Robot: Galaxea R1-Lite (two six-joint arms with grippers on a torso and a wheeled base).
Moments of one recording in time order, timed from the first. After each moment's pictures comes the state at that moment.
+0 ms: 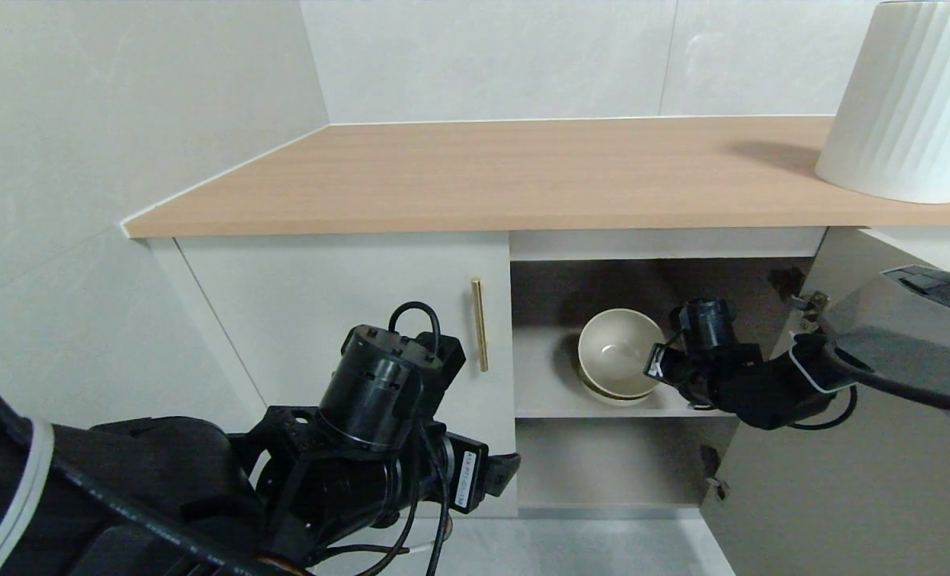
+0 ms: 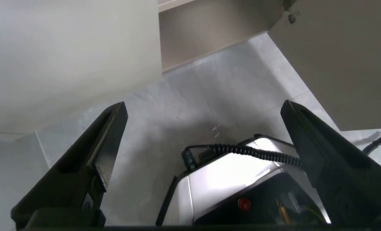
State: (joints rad) left arm -0.77 1.76 -0.81 -0.26 0.18 -0.30; right arm 0.32 2.29 -1.18 -0.54 -0.30 0.57
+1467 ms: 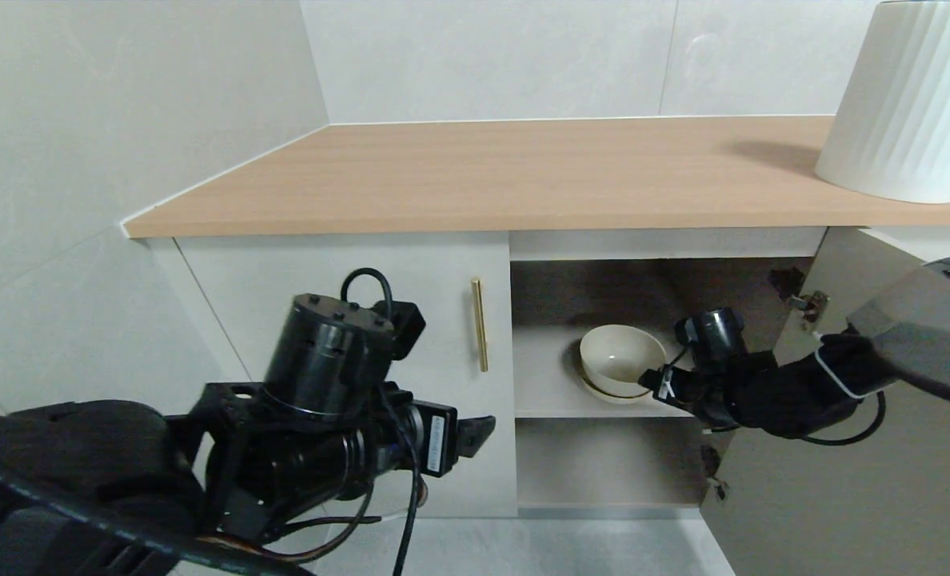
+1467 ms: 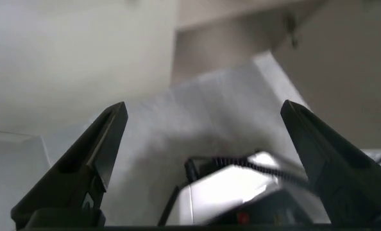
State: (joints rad) left arm -0.70 1.66 -0.81 -0.26 0.20 -0.32; right arm 0.34 2.18 -1.06 -0.39 -0.27 0.59
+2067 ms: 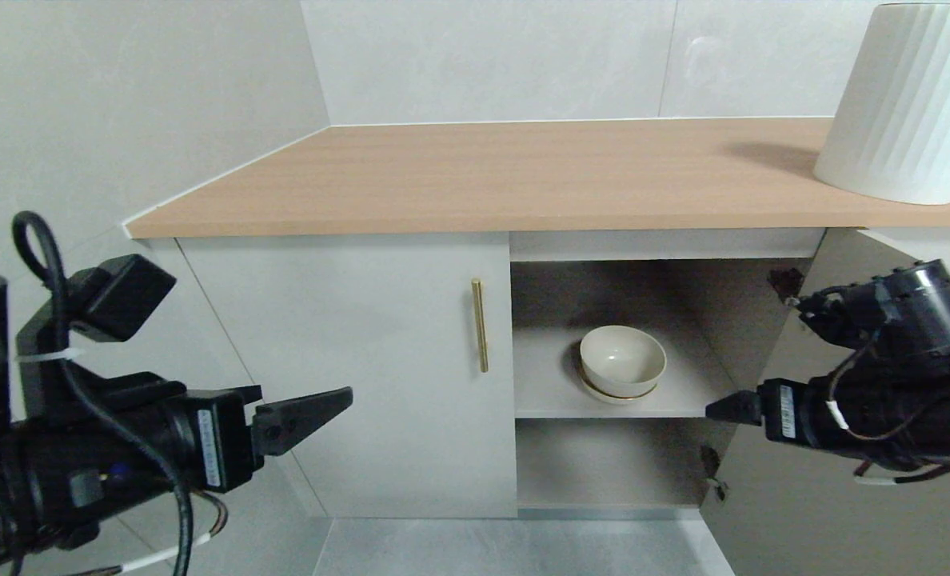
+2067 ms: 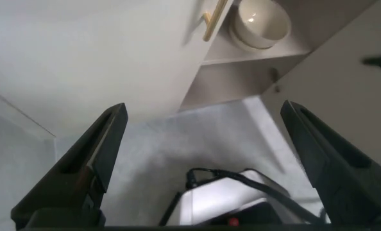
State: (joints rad) left arm -0.52 1.18 -0.68 -0.08 0.09 -0.33; right arm 0.41 1.50 -0.82 0.10 -0.10 0.48
